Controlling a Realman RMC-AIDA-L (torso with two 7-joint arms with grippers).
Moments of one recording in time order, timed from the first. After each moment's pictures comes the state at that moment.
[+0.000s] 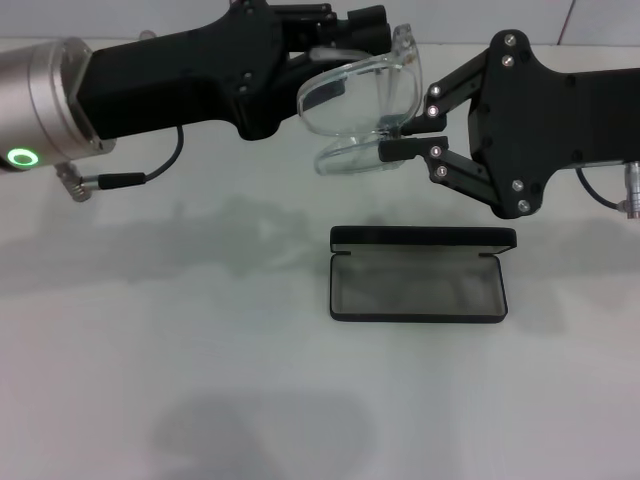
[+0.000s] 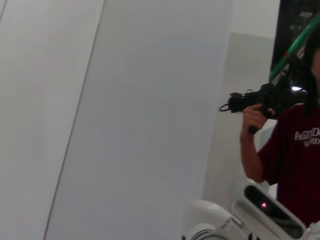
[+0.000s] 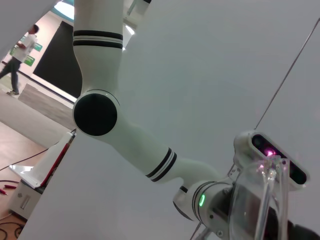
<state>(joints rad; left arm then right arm) -0.54 -2.08 1.04 0.87 1.35 1.77 -1.59 0.57 2.02 -1.17 -1.01 -1.40 -1.75 0.95</state>
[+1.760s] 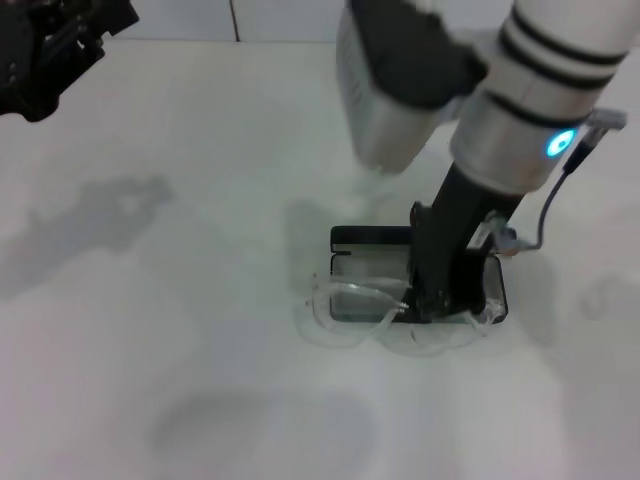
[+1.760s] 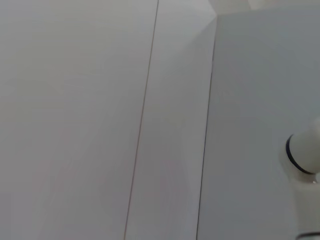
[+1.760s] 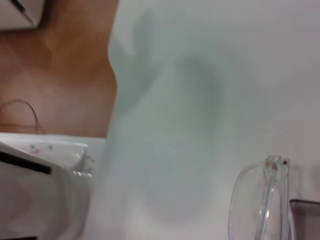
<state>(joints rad) -0.35 -2.04 0.72 0.87 1.38 1.78 -1.45 1.09 2.03 -1.63 -1.16 -2.26 -1.81 2.23</state>
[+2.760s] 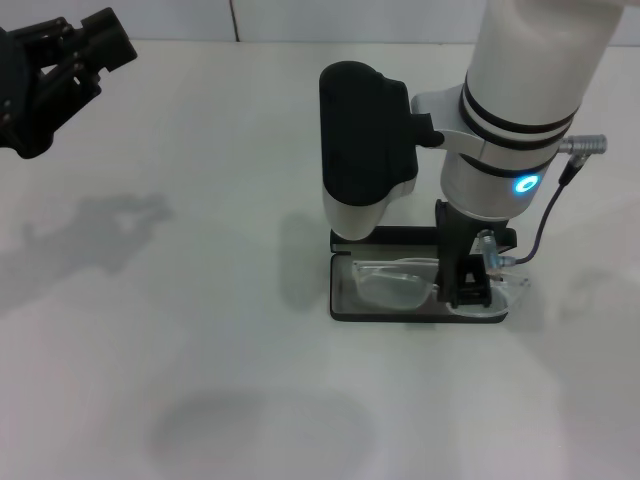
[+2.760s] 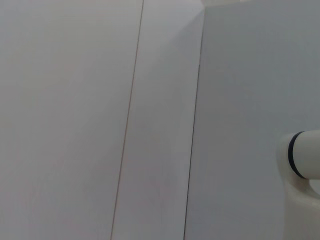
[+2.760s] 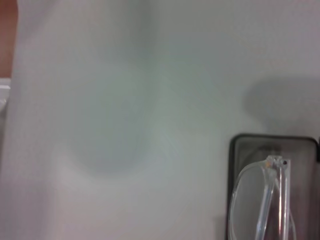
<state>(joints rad) -0.33 -2.04 0.72 0.86 1.41 1.83 -1.43 1.10 2.03 -1.90 -1.18 -2.41 -1.68 2.45</state>
